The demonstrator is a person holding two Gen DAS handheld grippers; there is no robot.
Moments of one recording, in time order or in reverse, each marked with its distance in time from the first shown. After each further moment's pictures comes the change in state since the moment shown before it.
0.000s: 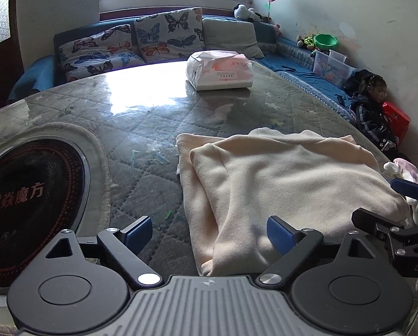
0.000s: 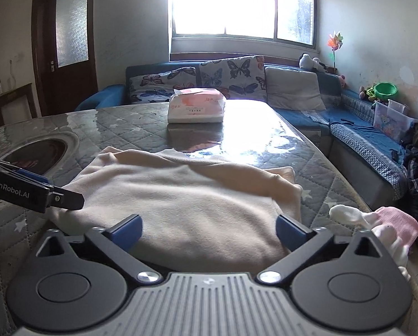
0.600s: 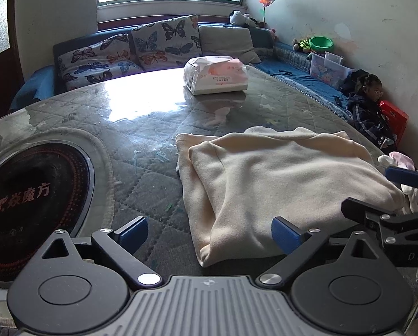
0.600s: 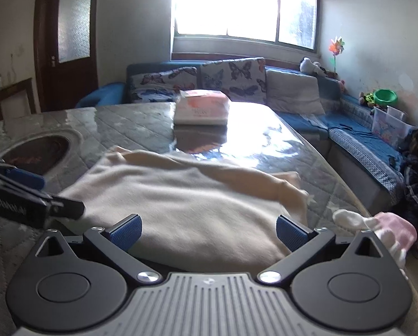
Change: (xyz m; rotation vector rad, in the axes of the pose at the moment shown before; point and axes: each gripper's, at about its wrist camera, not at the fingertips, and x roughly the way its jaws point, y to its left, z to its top) left arm -0.012 -0.005 -0.014 0.037 -0.036 0.006; right arm -0.004 0.016 0.004 -0.030 -0.007 -0.003
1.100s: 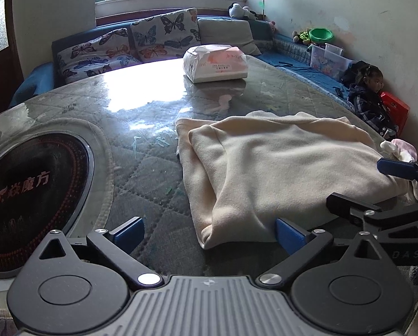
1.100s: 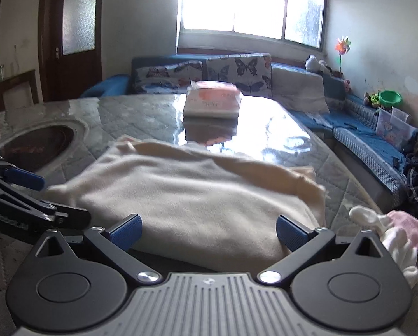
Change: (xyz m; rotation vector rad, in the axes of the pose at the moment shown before) left arm 0.004 0.000 -0.011 0.010 0.032 0.007; right arm 0.013 0.013 -0.006 -0.023 0.038 -0.007
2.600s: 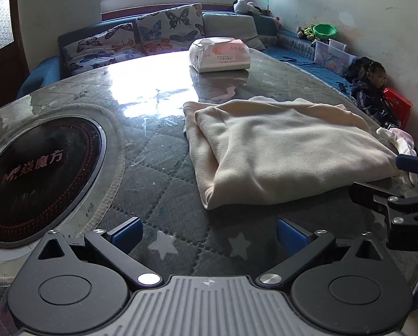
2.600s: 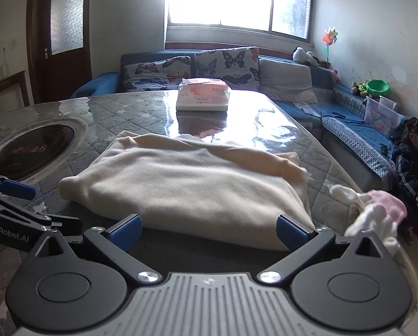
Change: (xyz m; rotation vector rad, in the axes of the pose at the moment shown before) left arm -0.021 -0.001 -0.020 -0.008 0.022 0.023; right arm -0.036 0.002 -0.008 0.045 0.023 -0.039
